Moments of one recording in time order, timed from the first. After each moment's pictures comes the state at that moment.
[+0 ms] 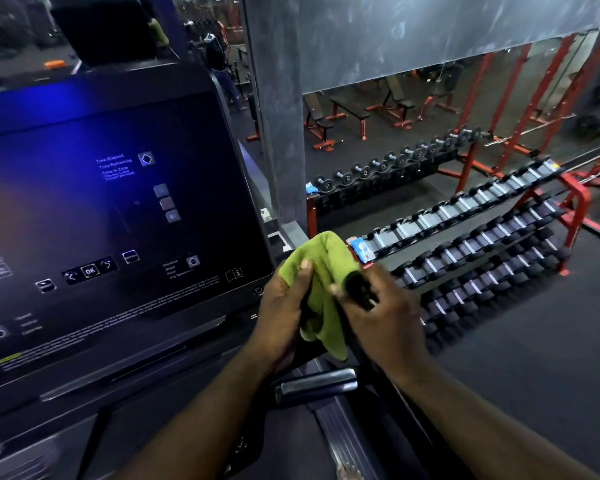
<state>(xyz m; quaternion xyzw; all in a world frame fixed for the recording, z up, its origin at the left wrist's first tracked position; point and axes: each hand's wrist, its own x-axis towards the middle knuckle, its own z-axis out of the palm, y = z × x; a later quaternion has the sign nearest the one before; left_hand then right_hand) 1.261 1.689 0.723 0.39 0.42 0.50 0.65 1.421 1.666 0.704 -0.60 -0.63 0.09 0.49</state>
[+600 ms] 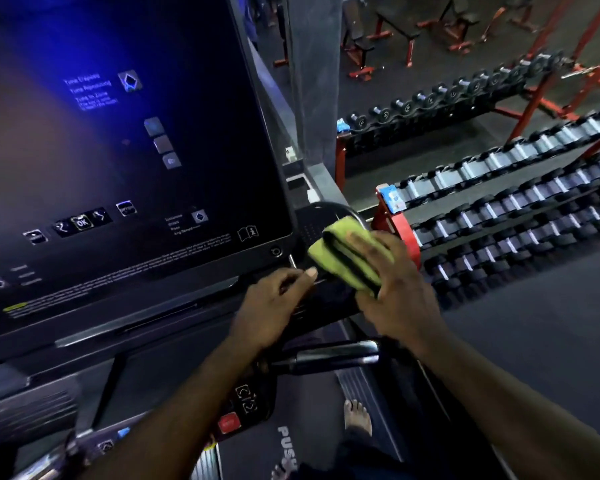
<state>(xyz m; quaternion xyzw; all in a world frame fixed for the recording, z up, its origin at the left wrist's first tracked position) 1.201 1.699 0.665 0.56 0.65 0.25 0.45 1.434 1.711 0.637 -0.60 -0.74 0.17 0.27</state>
